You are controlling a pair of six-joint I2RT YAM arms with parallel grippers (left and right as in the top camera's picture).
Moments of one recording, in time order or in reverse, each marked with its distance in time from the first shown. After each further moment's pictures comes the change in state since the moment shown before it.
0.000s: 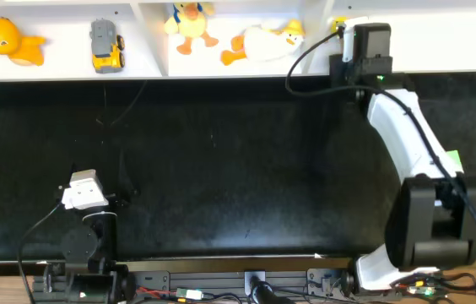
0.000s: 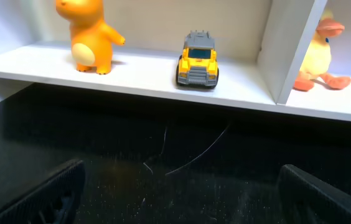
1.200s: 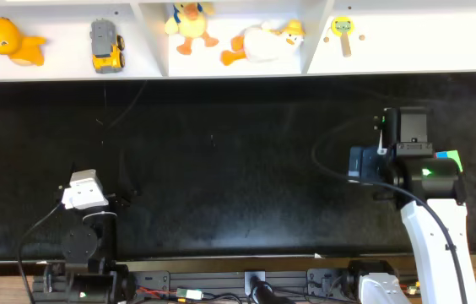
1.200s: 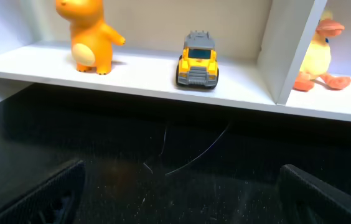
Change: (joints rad) left arm 0.000 0.000 0.000 0.000 0.000 0.000; right arm -0.042 -0.644 -0.272 -0.735 0.143 0.178
